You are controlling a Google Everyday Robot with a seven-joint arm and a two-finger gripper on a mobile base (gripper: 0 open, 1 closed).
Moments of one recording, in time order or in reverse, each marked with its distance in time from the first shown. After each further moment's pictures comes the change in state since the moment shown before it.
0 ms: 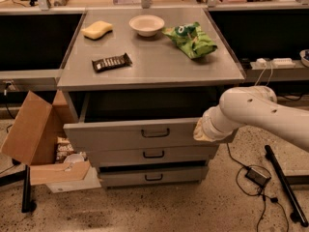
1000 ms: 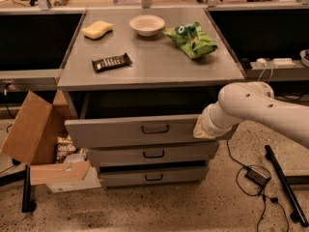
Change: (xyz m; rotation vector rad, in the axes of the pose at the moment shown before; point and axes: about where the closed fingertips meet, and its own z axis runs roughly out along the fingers) arm 0.002 -0.011 0.006 -0.017 0.002 0.015
